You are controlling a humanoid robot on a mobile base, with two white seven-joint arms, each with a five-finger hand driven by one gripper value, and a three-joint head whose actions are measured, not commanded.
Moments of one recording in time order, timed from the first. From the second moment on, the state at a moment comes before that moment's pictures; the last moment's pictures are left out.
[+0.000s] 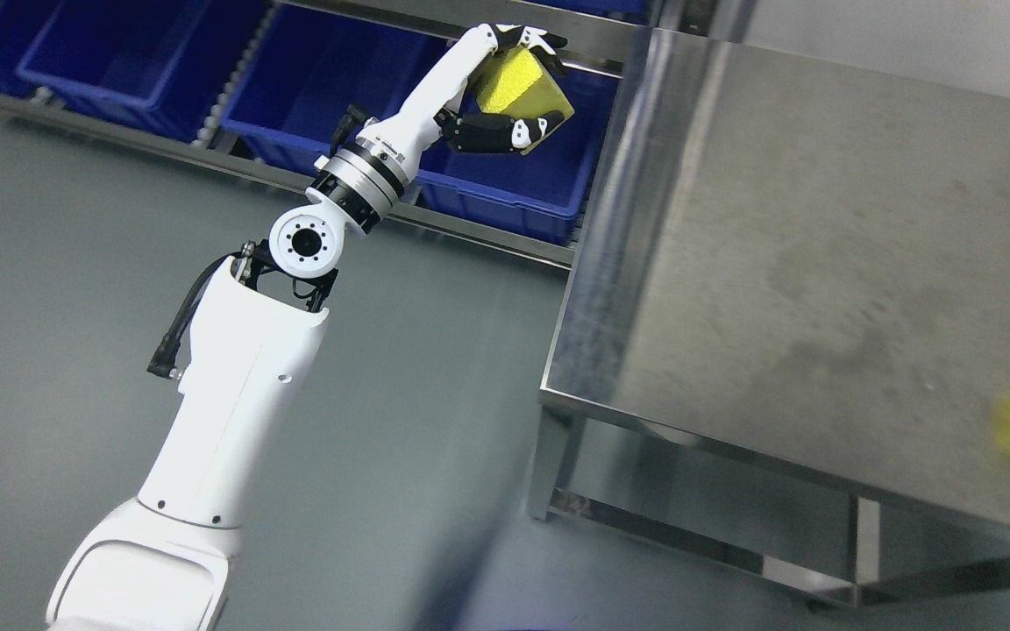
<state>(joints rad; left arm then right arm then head) -0.70 0.04 -0.36 -1.34 -0.15 -0.10 -0.30 0.00 0.00 -0.09 0.00 0.00 -0.10 -0.03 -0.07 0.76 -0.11</state>
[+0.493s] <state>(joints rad) -0.70 0.02 -0.36 -1.34 -0.15 -0.06 -0.30 0.00 0.00 -0.09 0.00 0.00 -0.10 -0.03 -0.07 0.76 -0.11</state>
